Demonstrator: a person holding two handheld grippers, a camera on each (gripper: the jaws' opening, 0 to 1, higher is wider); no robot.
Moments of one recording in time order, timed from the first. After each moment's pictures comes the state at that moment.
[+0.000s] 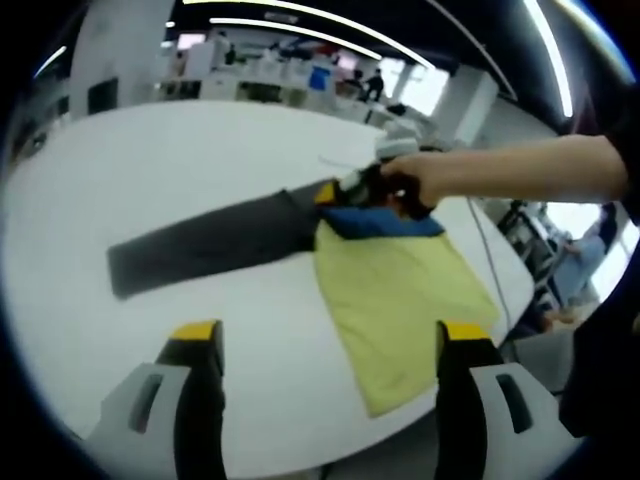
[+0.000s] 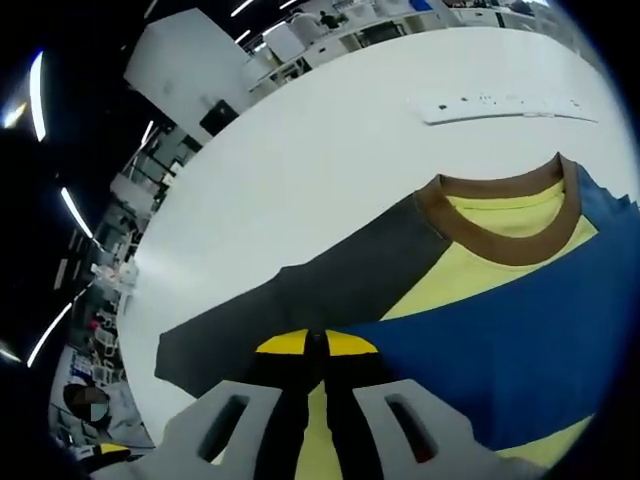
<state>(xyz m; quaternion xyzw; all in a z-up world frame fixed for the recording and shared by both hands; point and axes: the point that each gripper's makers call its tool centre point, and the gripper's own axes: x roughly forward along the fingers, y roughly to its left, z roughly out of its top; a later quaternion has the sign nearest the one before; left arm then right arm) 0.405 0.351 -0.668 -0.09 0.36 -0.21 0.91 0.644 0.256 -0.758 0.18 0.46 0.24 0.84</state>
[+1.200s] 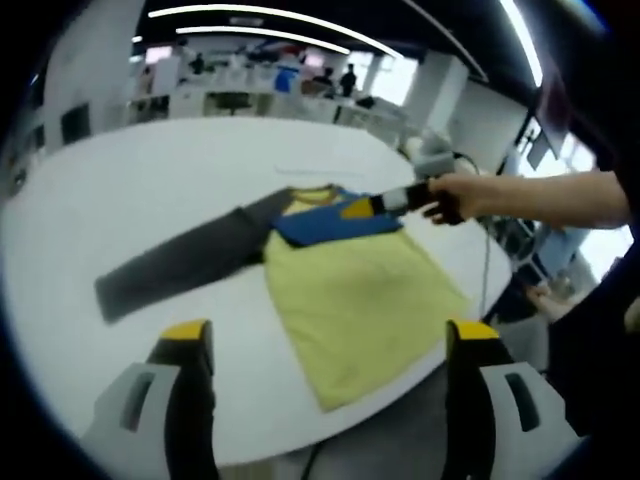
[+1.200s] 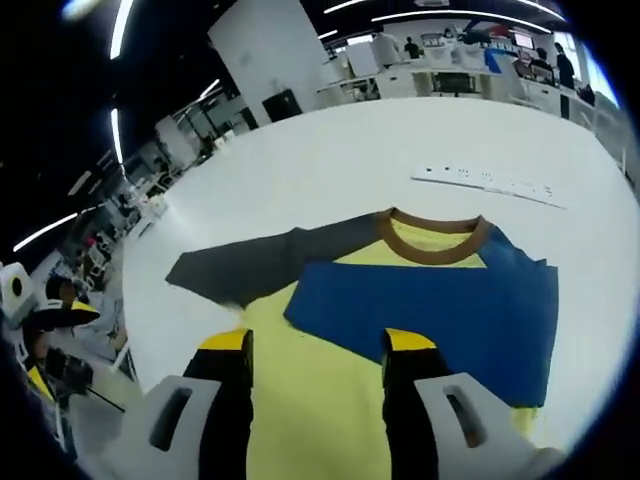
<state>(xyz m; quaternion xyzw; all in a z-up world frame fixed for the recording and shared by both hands) 0.374 0.300 -0.621 -0.05 0.35 -0.26 0.90 0.559 0.138 -0.692 0.04 0.38 0.34 0.86</state>
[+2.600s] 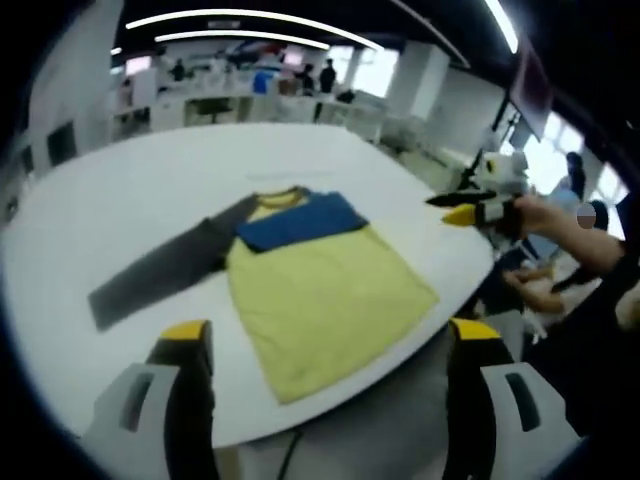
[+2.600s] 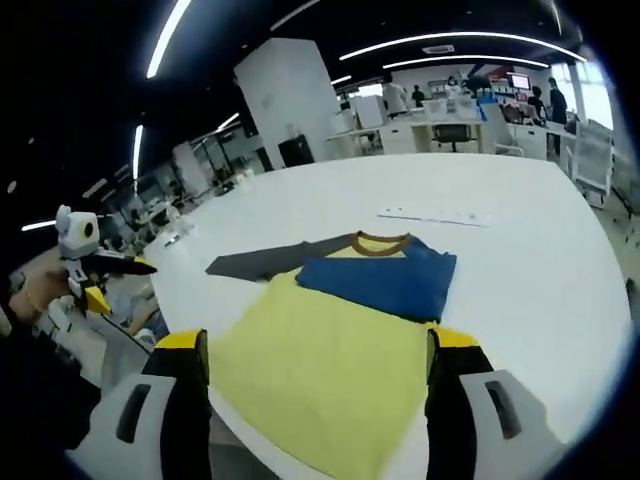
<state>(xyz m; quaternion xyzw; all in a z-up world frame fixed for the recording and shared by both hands) 0.344 0.250 -0.588 -0.02 0.35 -0.29 0.89 0.428 -0.006 -0.601 0.04 0.29 0.35 0.89</state>
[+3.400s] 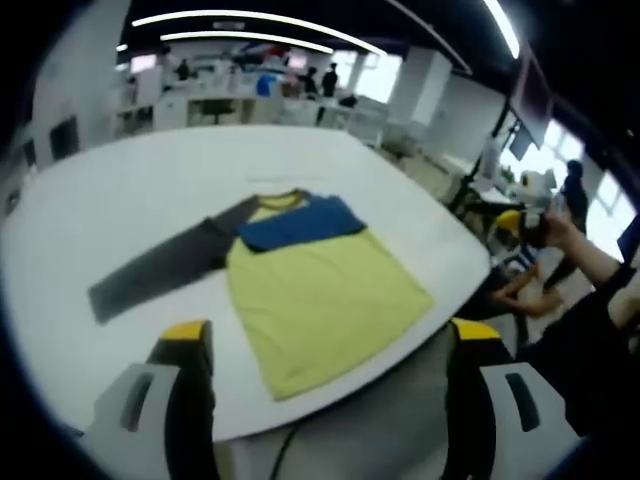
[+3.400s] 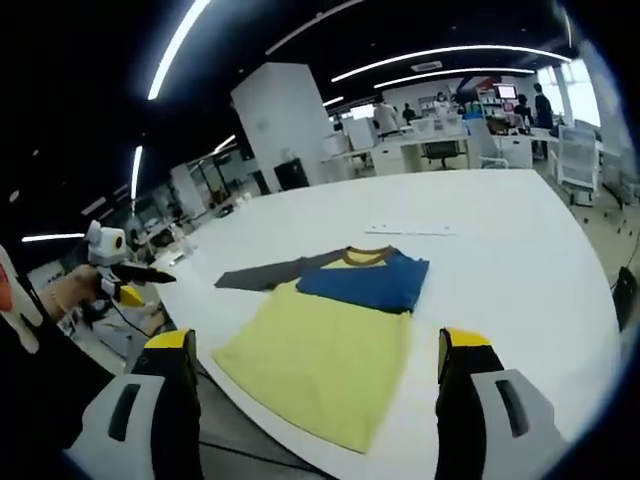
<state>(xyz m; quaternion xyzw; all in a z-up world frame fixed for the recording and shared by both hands) 0.333 0.251 -0.583 -0.04 0.35 -0.29 0.89 0.383 -0.058 -0.574 0.07 0.26 0.33 0.90</state>
